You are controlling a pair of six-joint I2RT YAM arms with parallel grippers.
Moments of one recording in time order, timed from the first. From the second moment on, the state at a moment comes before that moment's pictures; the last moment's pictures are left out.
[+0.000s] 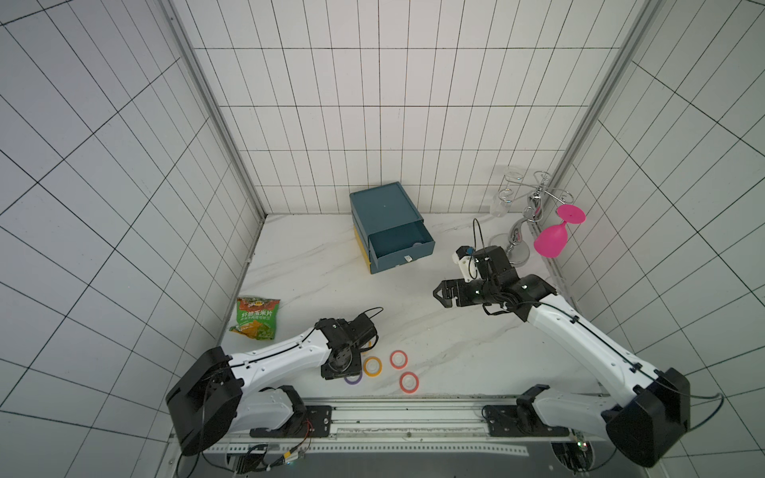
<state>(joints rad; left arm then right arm) -0.86 1.24 0.64 -0.94 -0.02 -1.02 0.60 1.22 1.04 -0.70 -0.22 0.33</state>
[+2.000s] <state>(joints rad) -0.68 1.31 1.33 -0.75 -0.34 -0.66 0.48 1.22 0.91 -0.55 -0.34 0.38</state>
